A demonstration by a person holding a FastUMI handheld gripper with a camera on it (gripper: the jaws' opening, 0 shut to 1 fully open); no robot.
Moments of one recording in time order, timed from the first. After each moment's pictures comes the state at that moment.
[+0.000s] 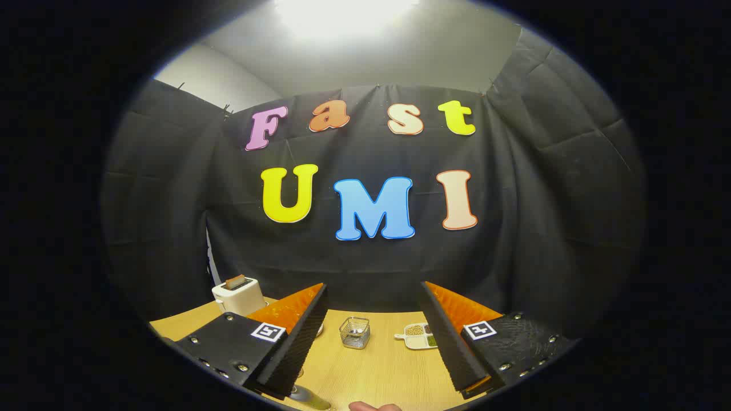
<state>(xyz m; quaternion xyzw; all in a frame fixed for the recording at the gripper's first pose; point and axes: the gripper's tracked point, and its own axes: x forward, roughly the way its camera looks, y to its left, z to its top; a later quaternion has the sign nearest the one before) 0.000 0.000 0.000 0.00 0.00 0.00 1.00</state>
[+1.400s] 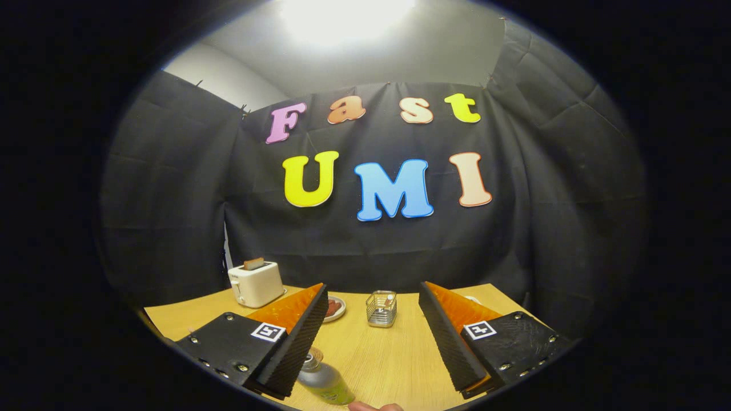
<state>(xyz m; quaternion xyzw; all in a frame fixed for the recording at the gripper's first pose) -0.031 0.073 -0.152 0.00 -0.01 0.04 1.00</state>
